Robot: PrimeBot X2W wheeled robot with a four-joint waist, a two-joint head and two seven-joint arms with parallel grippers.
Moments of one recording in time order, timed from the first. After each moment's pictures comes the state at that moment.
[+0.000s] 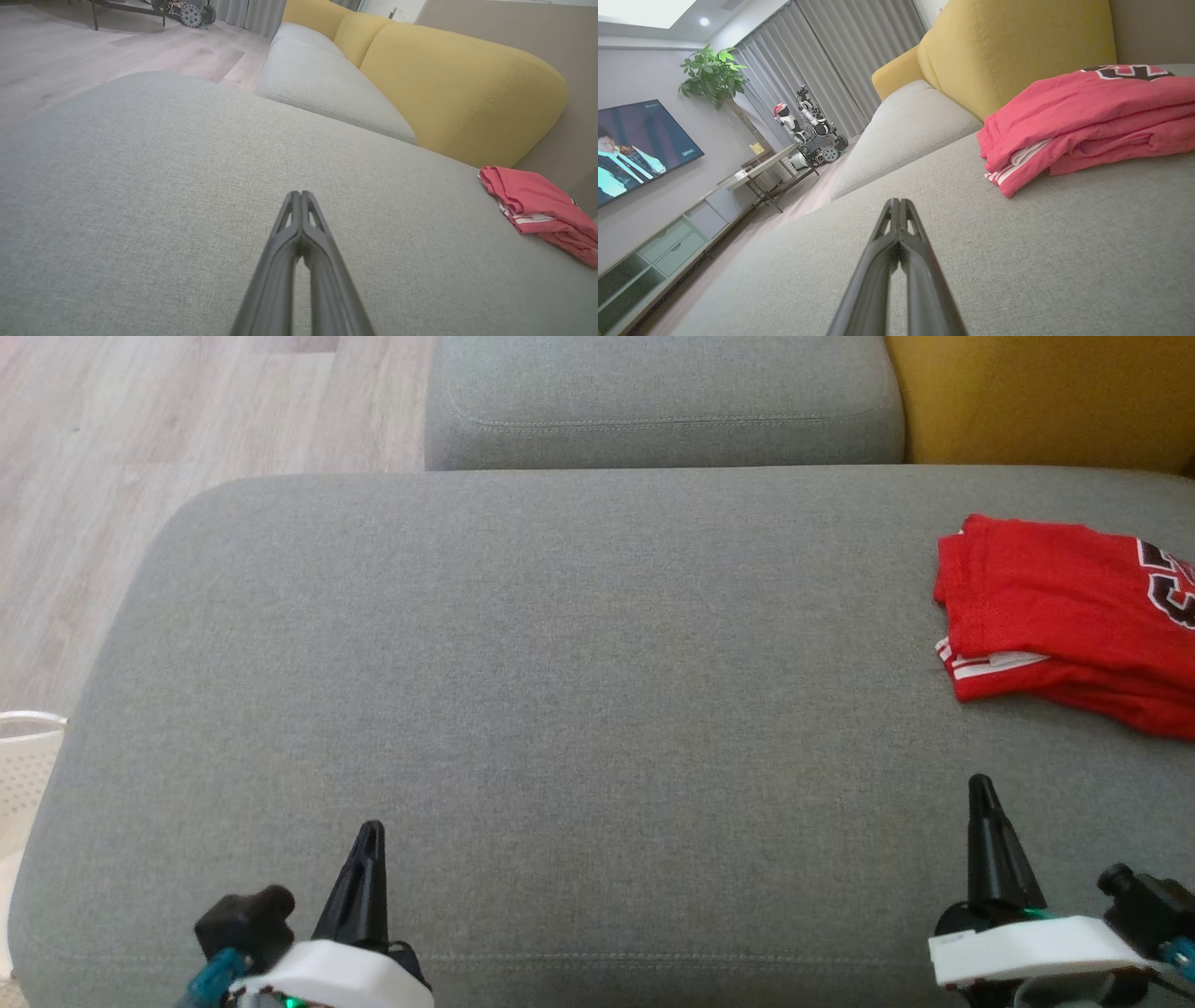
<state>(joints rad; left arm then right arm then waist) 0.13 0.08 -0.24 0.13 -0.41 0.06 -0.19 0.07 -0.05 0.09 0.28 0.43 0.13 -0.19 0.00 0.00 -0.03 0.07</state>
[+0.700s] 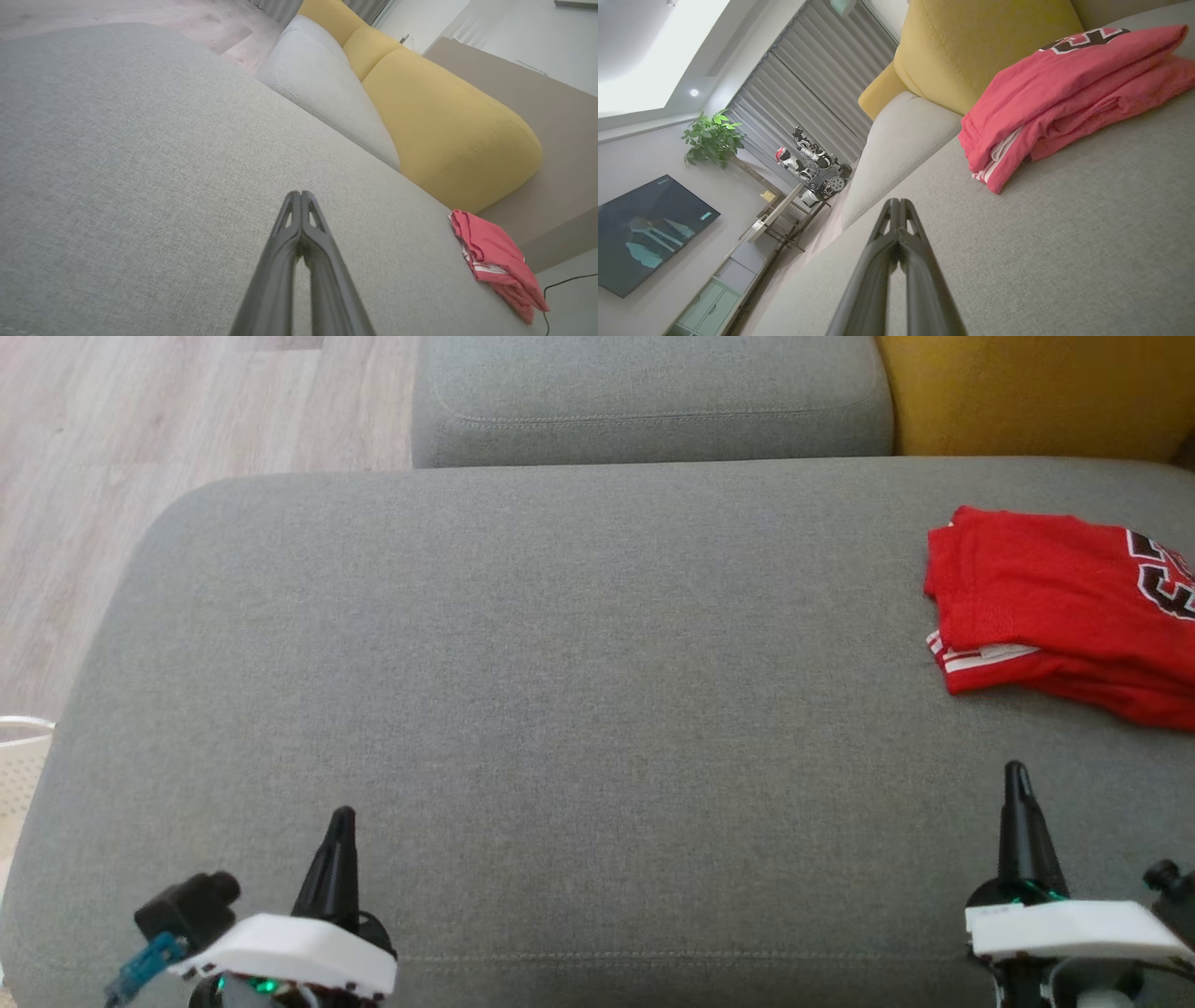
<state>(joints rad) 0.09 0.08 -0.19 0.16 -0.68 0.02 -0.14 0.05 -0.06 0.06 0.28 0.70 0.13 -0.13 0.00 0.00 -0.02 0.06</state>
